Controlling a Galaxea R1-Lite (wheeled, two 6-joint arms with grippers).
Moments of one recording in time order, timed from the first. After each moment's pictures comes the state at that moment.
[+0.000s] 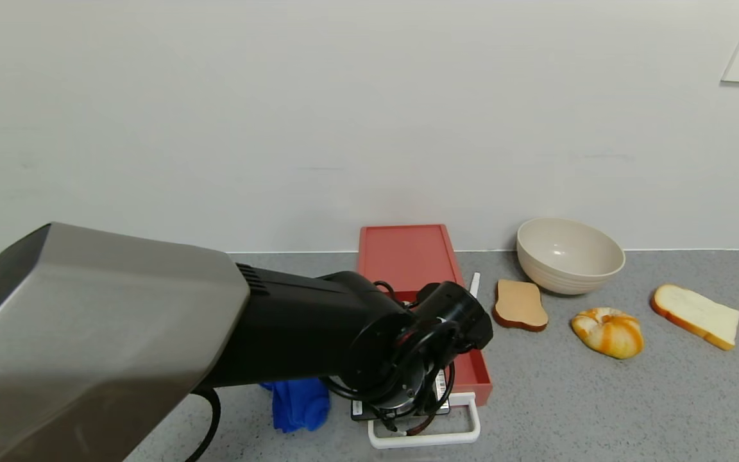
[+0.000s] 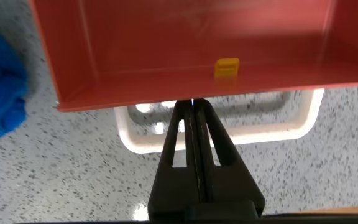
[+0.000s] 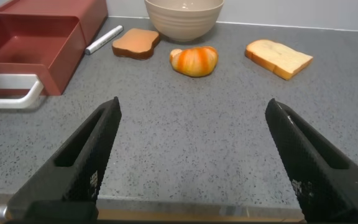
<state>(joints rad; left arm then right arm) -0.89 2.16 -1.54 0.58 0.29 -0.89 0.00 0.00 0.00 0.00 0.02 -0.01</state>
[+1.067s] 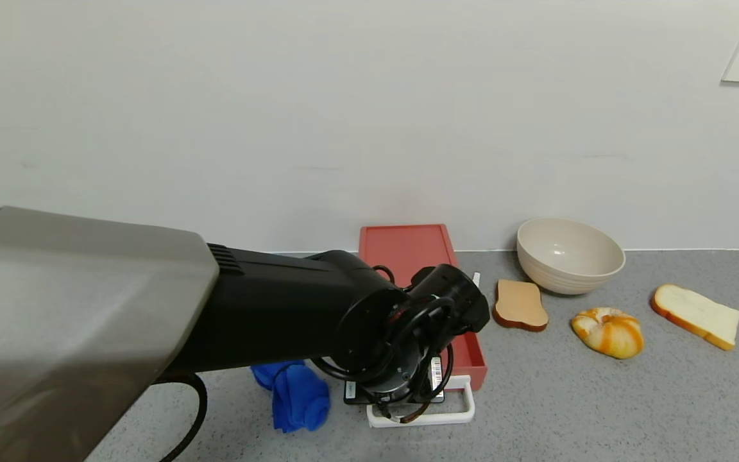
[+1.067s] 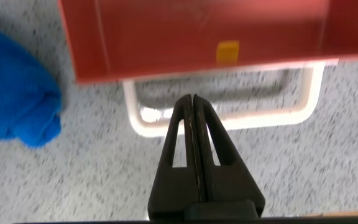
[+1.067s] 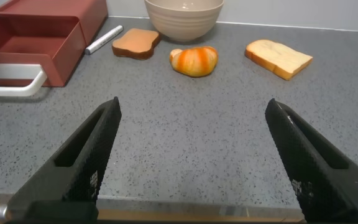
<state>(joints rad) -0.88 2.14 -1.59 0.65 0.31 -0.82 0.00 0.00 0.00 0.00 0.02 -0.01</state>
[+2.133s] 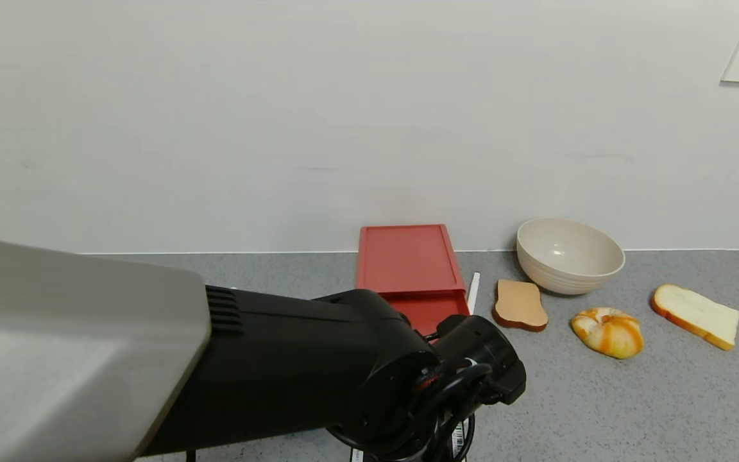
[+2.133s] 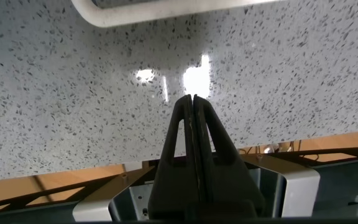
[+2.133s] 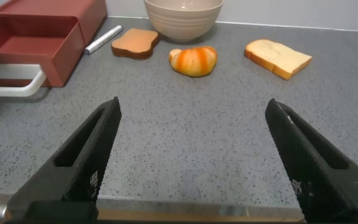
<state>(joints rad) -1.00 2.10 -1.51 0.71 0.19 -0.91 0.00 0.00 0.00 0.00 0.02 -0.01</state>
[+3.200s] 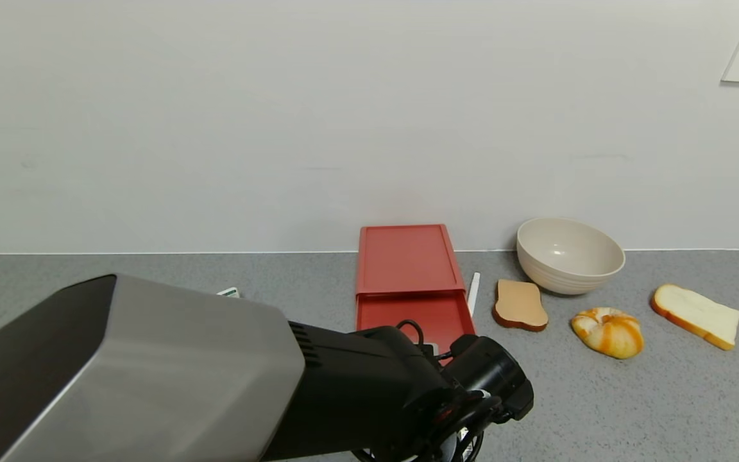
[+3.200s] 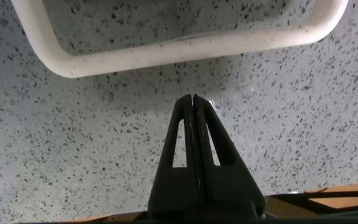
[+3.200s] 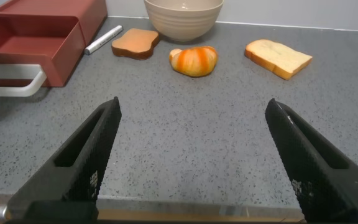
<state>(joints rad) -1.01 2.18 -1.46 0.53 0.28 -0.91 0.00 0.00 0.00 0.00 0.02 -0.01</state>
